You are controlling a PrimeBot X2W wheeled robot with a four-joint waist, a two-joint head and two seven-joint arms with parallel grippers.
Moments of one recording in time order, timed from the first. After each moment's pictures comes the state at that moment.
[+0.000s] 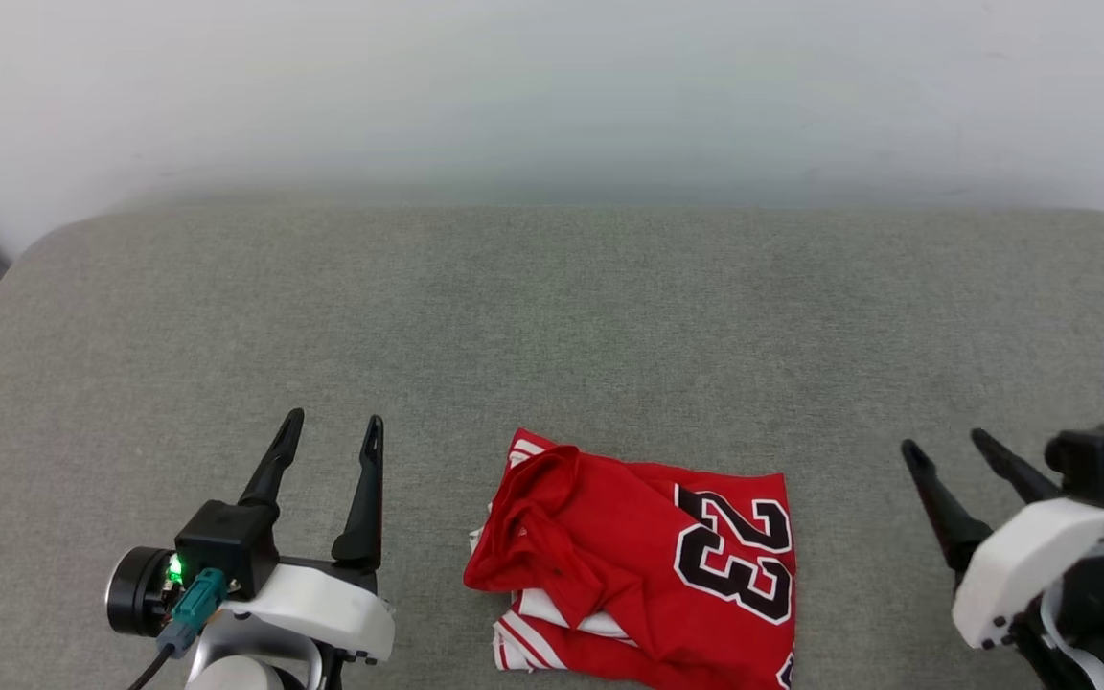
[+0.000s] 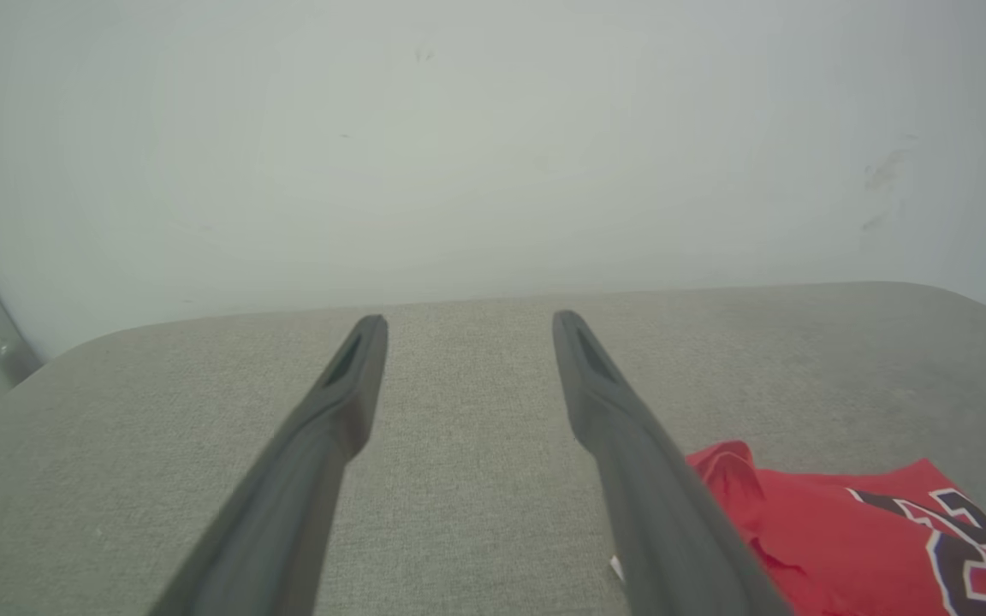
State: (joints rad) left arm -0.15 0.43 -0.49 0.01 -0.52 0.29 -0.25; right arm -0.11 -0.27 0.07 0.05 0.35 0.13 0.30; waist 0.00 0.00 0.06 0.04
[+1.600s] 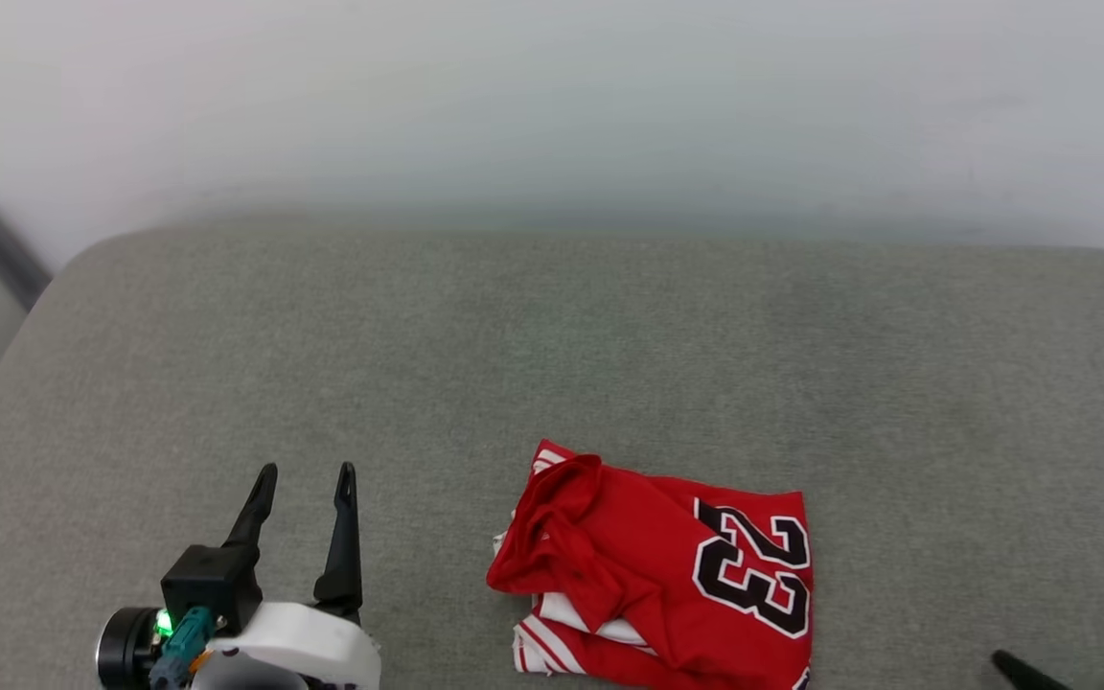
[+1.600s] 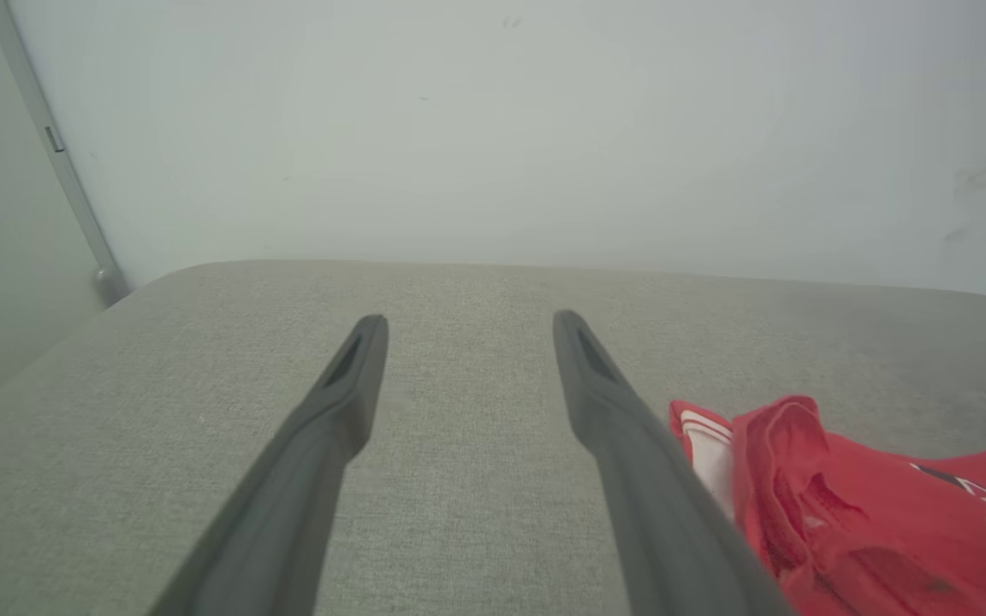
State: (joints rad) left arm -0.05 0.39 -0.42 0.06 -0.53 0.30 -0.26; right arm 0.10 -0.10 -0.41 0.14 0.59 0.13 0.70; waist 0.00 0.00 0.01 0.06
